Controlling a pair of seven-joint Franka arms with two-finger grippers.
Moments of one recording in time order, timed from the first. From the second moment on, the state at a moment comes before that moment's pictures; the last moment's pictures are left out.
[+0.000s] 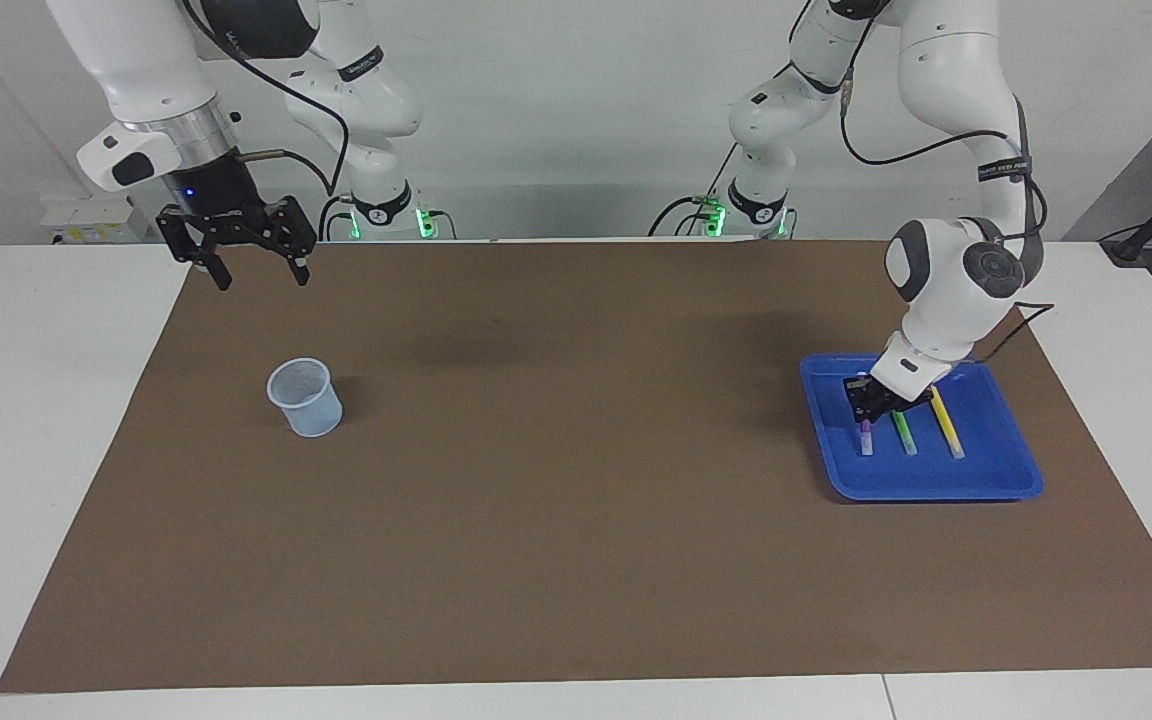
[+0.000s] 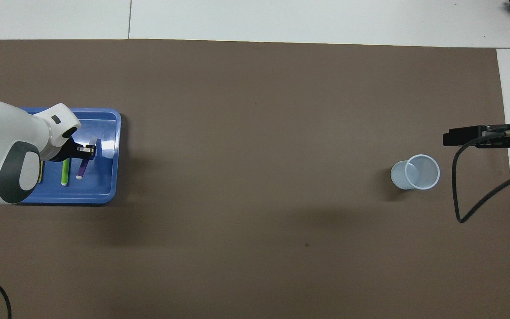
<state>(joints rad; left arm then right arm) 0.56 0.27 -0.58 -2.05 0.15 2.27 0.02 -0.19 -0.11 0.19 -1.74 0.09 1.76 0.01</state>
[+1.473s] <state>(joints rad) 0.55 0.00 -0.54 -1.93 0.13 1.91 0.00 -0.01 -0.04 -0.01 -1.63 0.07 1.65 0.01</state>
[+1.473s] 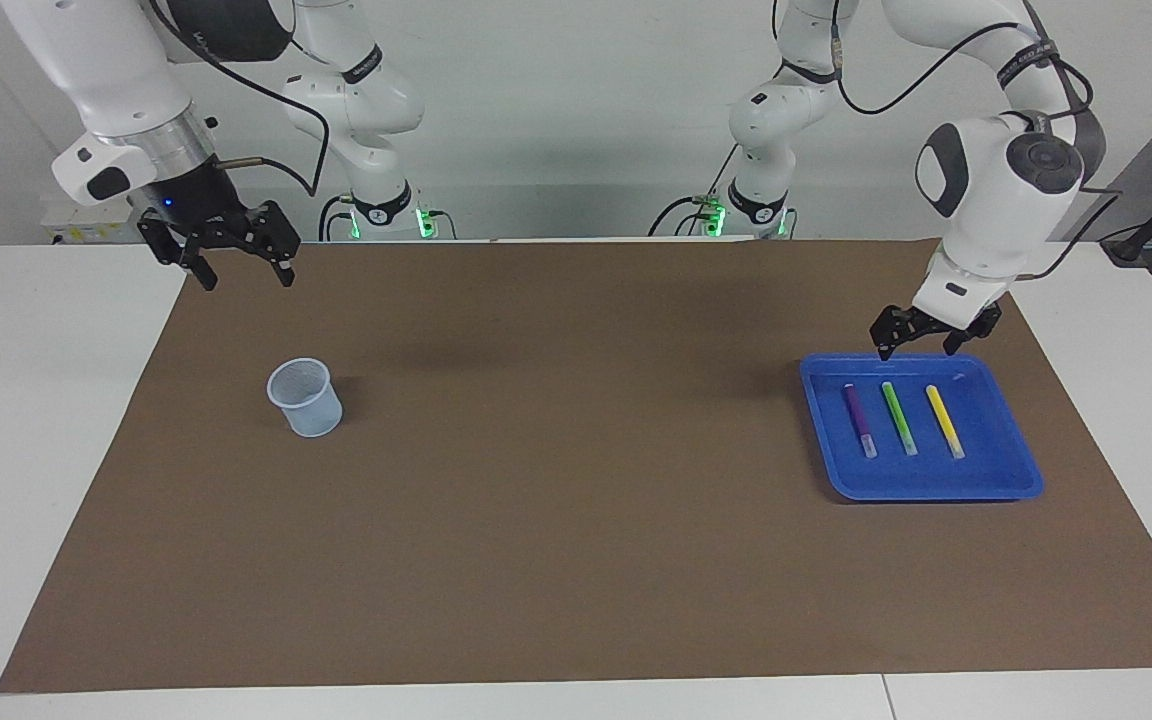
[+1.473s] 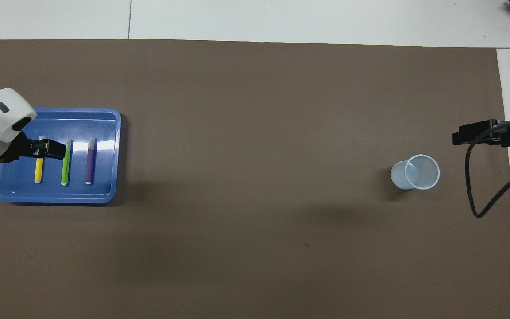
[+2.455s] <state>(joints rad) 0.06 -0.03 0.00 -1.53 0.04 1.47 0.00 -0.01 -0.02 -0.01 -1.60 0.07 1.63 0.01</state>
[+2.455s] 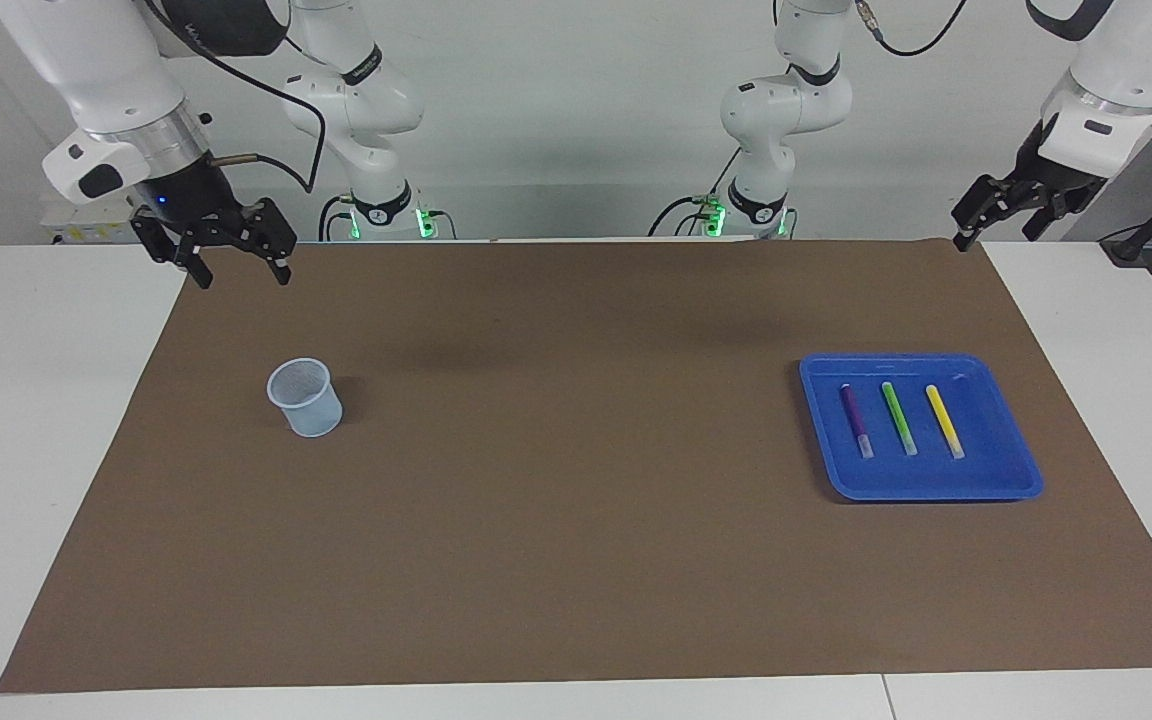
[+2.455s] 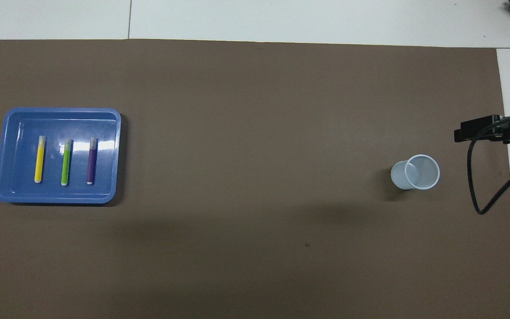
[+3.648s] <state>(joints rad) -0.08 0.04 0.18 -1.46 -0.05 1.46 -0.02 0.00 -0.02 0.01 -1.60 -0.02 1.63 -0.01</state>
